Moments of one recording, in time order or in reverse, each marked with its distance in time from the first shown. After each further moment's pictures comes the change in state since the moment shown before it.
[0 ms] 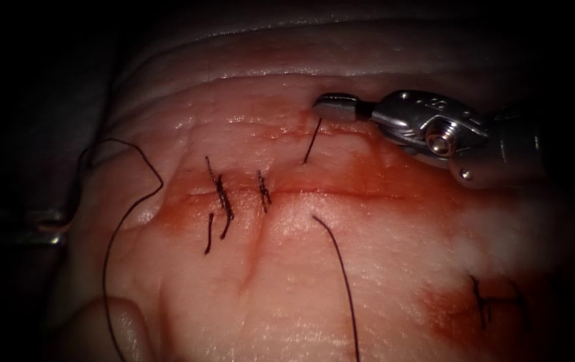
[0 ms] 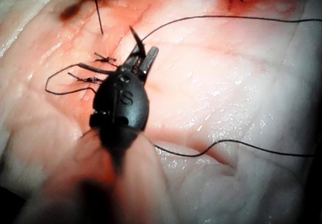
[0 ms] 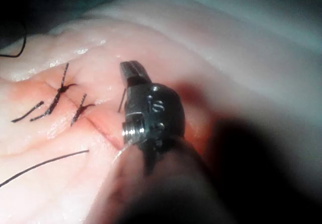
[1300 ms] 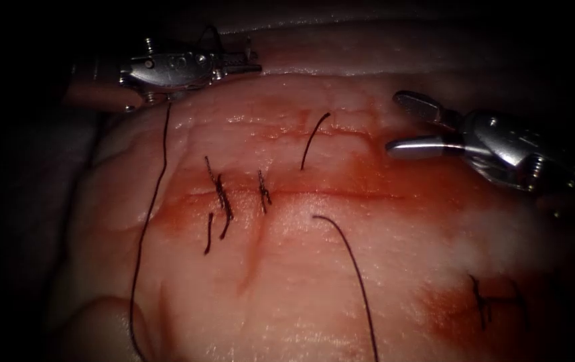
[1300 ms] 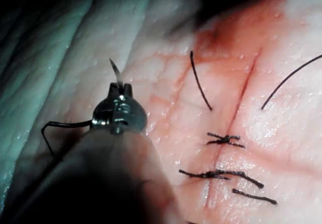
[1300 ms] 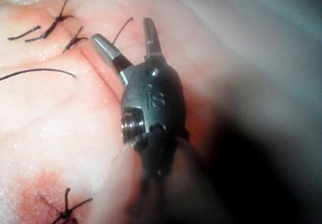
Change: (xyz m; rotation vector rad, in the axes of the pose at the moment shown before) right arm 0.000 0.001 -0.009 0.136 0.176 -0.222; left arm -0.014 -0.024 0.022 0.289 -0.326 0.107
